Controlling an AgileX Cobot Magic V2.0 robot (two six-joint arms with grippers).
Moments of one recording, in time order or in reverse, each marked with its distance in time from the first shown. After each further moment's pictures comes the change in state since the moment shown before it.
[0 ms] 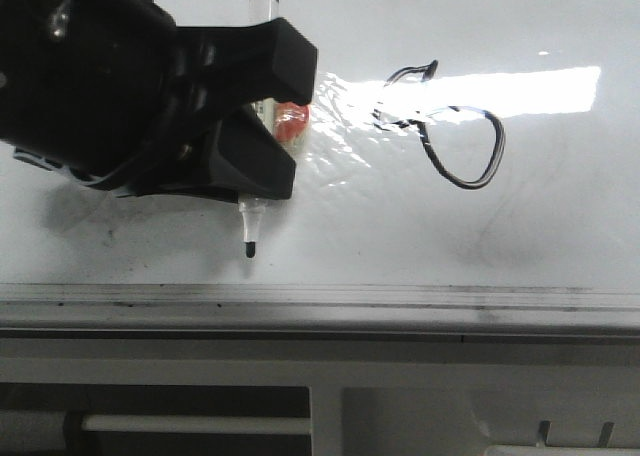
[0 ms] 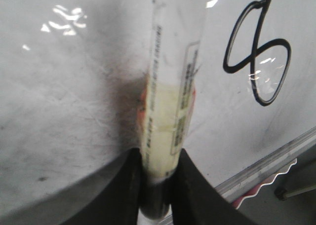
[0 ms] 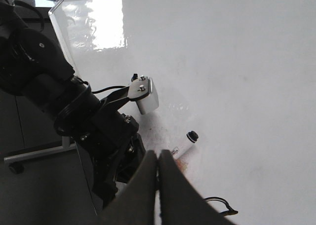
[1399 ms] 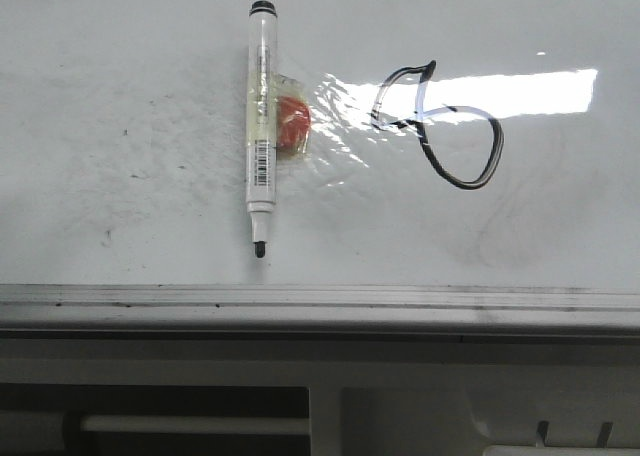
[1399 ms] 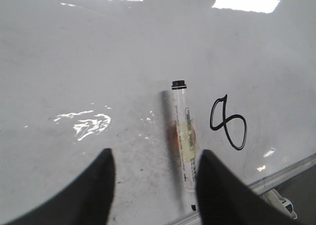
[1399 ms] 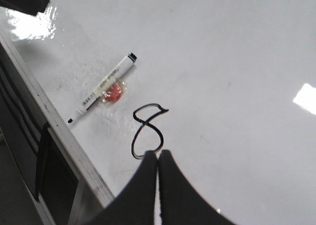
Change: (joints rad) left arm -0.070 -0.693 0.253 -0.016 -0.207 0.146; right arm 0.000 -0.533 0.412 -0.470 0.031 0.351
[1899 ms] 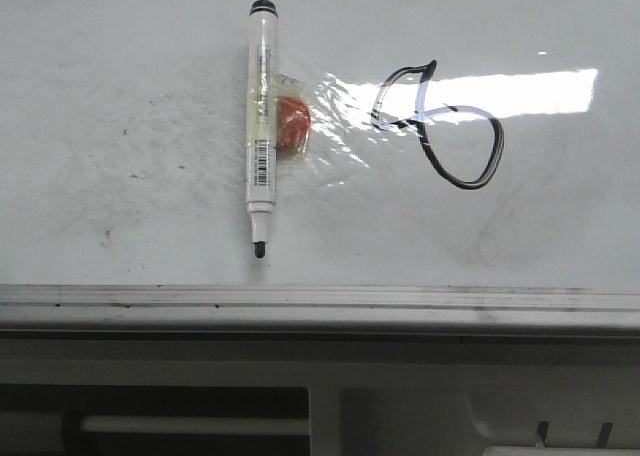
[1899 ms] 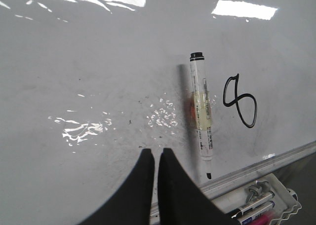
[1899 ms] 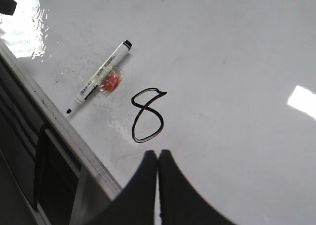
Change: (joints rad) left arm 0.000 -0.153 0.131 -0.004 -0.004 0.006; right arm 0.000 -0.178 0.122 -0.024 -0.005 0.042
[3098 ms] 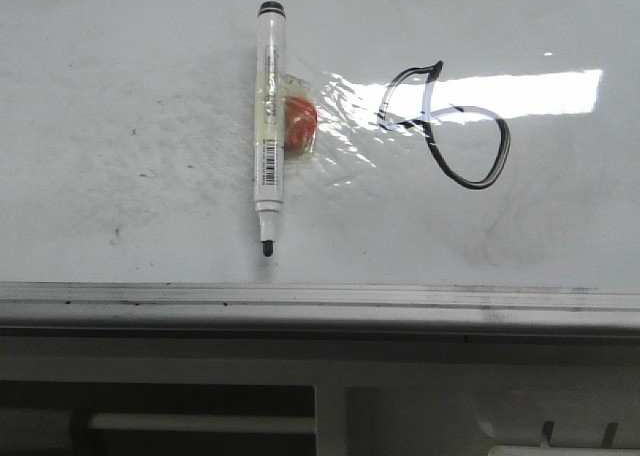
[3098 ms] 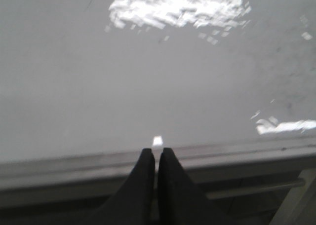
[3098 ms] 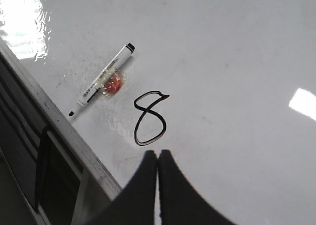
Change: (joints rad) left arm 0.676 -0.495 0.319 1.866 0.594 -1.636; right arm 0.000 -0.002 0.000 -0.002 -0.005 0.002
